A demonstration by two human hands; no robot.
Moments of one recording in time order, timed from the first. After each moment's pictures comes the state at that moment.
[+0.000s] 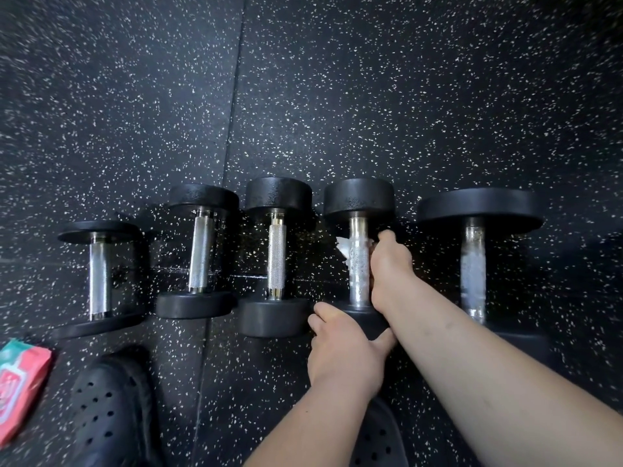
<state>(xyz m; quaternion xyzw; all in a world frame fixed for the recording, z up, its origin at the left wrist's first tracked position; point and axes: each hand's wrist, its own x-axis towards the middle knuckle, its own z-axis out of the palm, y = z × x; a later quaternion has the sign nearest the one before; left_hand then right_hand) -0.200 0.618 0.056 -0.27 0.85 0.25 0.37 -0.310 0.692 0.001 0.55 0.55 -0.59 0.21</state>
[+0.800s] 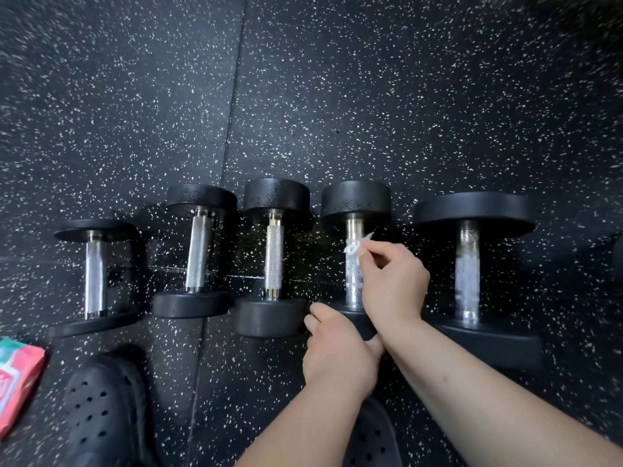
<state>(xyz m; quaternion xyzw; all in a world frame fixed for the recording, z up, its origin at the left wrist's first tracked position) -0.201 0.618 0.057 -0.27 0.85 0.24 0.38 -0.264 0.696 0.027 0.26 0.86 -0.44 0.03</state>
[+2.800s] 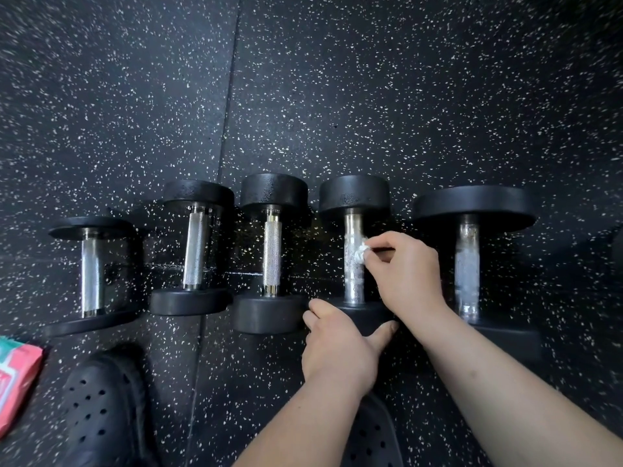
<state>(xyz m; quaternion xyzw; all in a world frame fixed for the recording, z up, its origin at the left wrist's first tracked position) -0.199 0.617 0.056 -0.28 0.85 0.25 0.37 -0.273 0.728 0.034 0.18 0.89 -0.40 0.11</state>
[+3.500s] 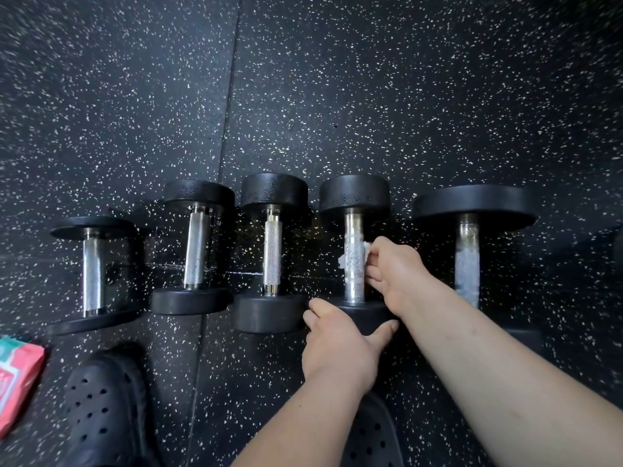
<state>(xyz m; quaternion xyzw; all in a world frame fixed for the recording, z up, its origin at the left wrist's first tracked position) -0.200 0.618 0.060 -0.27 0.85 0.25 0.37 -0.295 0.712 0.017 0.46 0.56 -0.62 0.29</state>
